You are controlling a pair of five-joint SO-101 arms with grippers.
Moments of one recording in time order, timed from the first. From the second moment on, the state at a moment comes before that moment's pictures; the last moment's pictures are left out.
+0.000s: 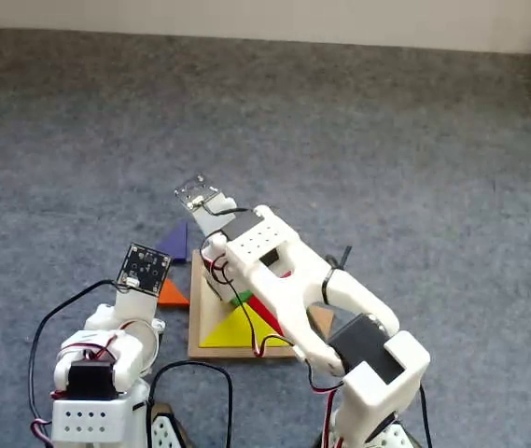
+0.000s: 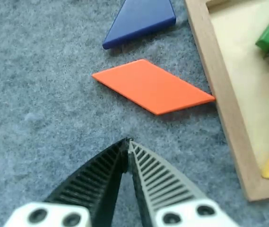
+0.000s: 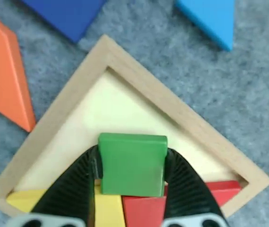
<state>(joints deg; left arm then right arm) -5.9 -102.8 96.0 76.5 -10.9 -45.4 10.7 19.4 58.9 5.7</state>
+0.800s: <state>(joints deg) -5.9 -102.8 96.0 76.5 -10.9 -45.9 2.8 17.4 65.4 3.6</state>
